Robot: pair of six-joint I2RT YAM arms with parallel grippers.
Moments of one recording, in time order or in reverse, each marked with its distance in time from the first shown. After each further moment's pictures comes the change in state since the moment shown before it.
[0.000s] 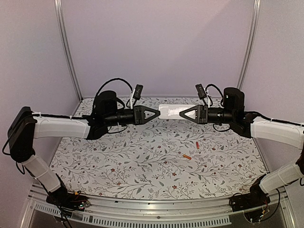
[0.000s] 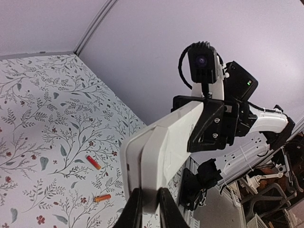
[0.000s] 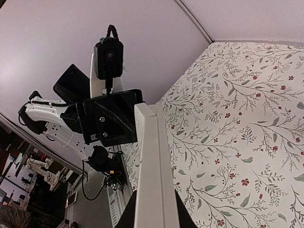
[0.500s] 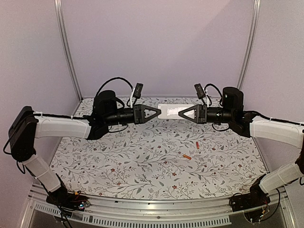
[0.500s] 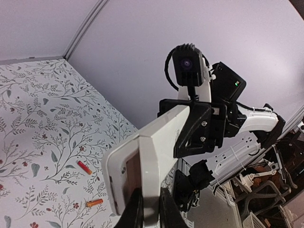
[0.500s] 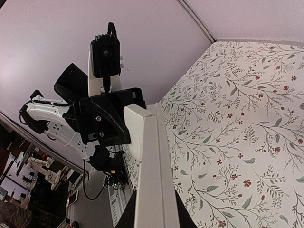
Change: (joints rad) left arm 0.003 0.013 0.000 0.071 0.042 -0.026; right arm 0.003 0.013 0.013 0.000 -0.003 0.000
